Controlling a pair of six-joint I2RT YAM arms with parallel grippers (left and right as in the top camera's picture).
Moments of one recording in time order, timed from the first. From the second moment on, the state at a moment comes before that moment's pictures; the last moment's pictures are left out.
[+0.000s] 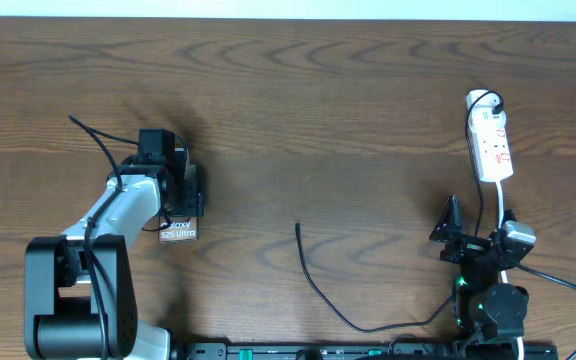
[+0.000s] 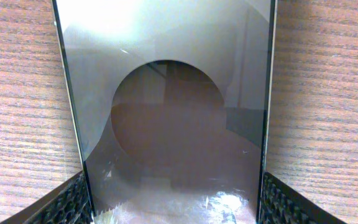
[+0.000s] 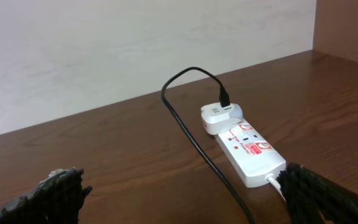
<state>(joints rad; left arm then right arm) 0.00 1.67 0.84 -0.55 0.00 -0.01 0.06 0.02 0.01 -0.05 0.23 0.23</state>
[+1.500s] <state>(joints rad) 0.00 1.20 0.95 -0.58 0.40 -0.26 0.06 0.02 0.01 -0.05 0.23 0.23</state>
